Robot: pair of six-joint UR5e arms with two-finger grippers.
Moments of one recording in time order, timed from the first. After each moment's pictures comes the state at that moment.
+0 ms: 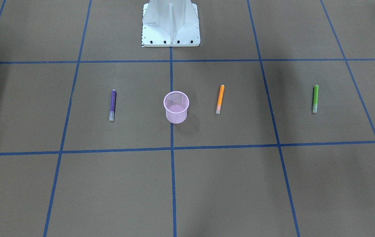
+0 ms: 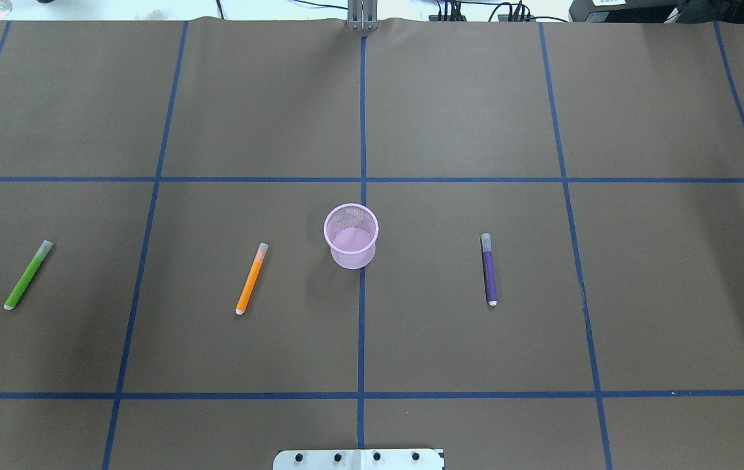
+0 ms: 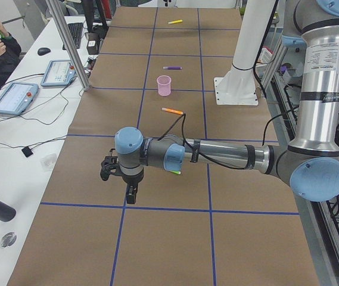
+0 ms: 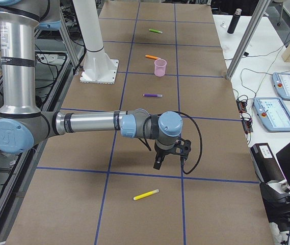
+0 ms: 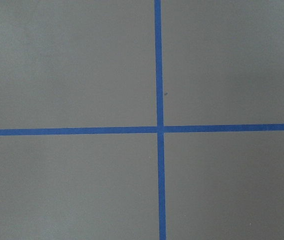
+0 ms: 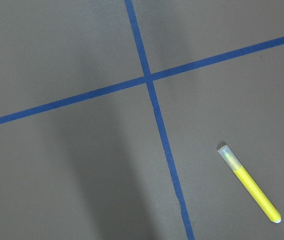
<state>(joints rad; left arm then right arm) -1.50 -1.59 -1.63 -1.66 -2.29 -0.14 1.55 -1.62 1.71 -1.69 2.41 0.28</state>
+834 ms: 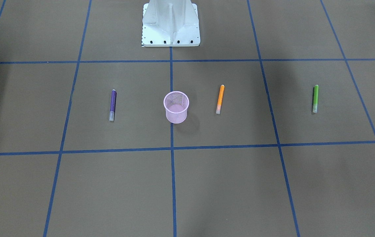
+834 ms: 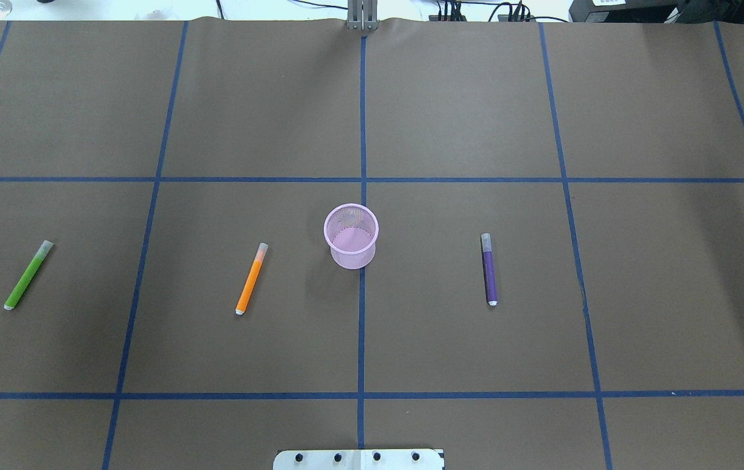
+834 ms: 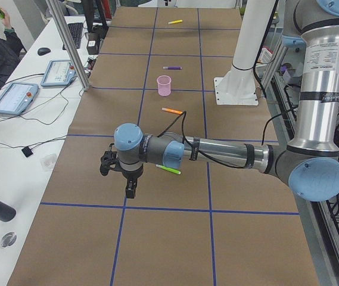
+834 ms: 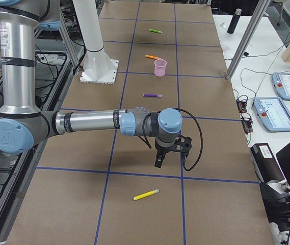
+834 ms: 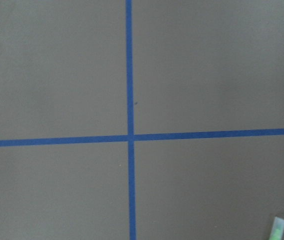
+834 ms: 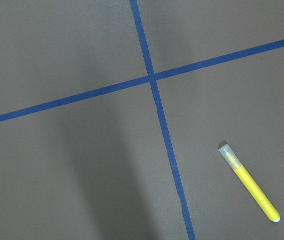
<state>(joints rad) -1.49 -1.65 -1.67 -1.68 -2.37 -0.16 1.55 -1.62 1.74 -1.68 2.40 0.27</state>
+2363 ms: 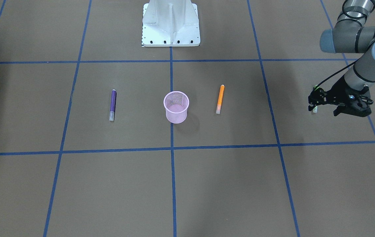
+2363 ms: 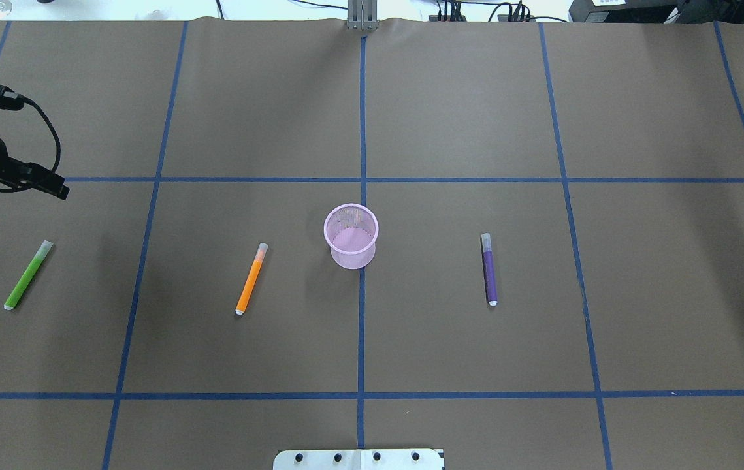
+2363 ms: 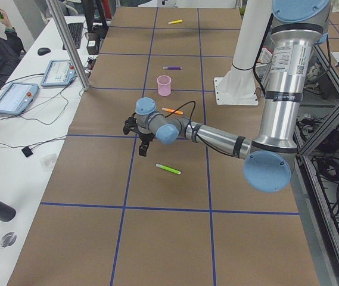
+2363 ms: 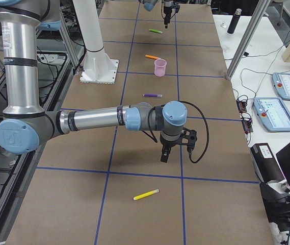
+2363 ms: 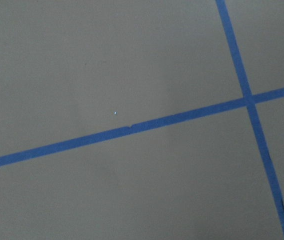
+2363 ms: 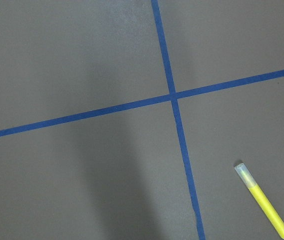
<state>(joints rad) -1.00 -1.65 -1.69 -1.96 -2.18 -0.54 1.55 -1.58 1.74 -1.68 2.40 0.27</state>
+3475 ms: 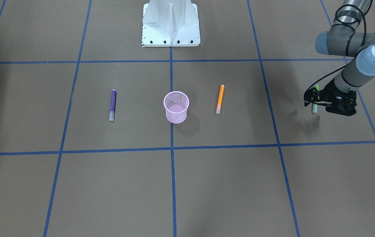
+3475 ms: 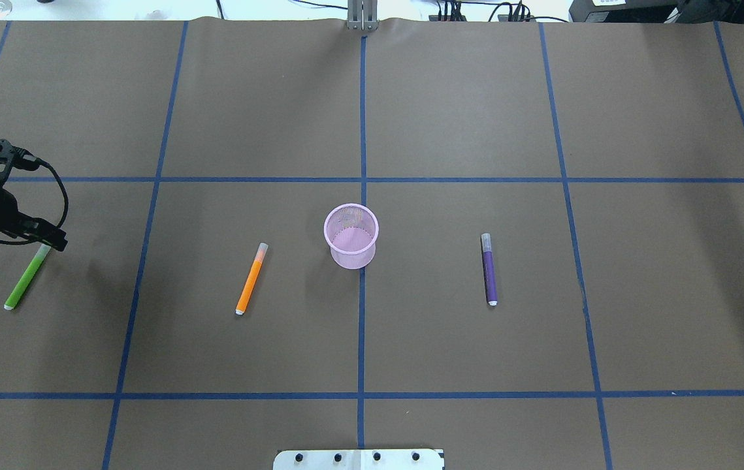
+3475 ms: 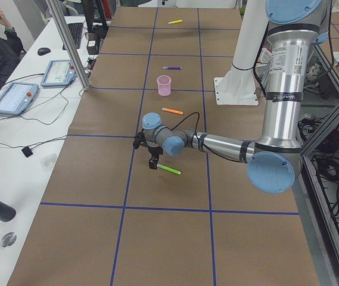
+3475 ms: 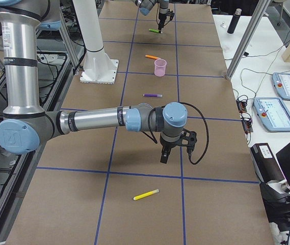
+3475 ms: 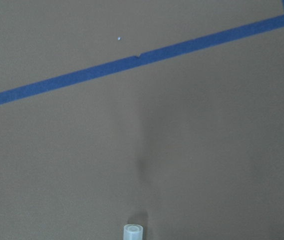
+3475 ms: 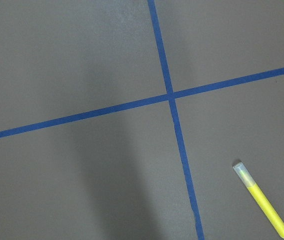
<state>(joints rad) -0.93 -1.61 -1.61 -1.99 -2.18 -0.53 1.54 -1.58 1.73 -1.68 2.40 0.28</state>
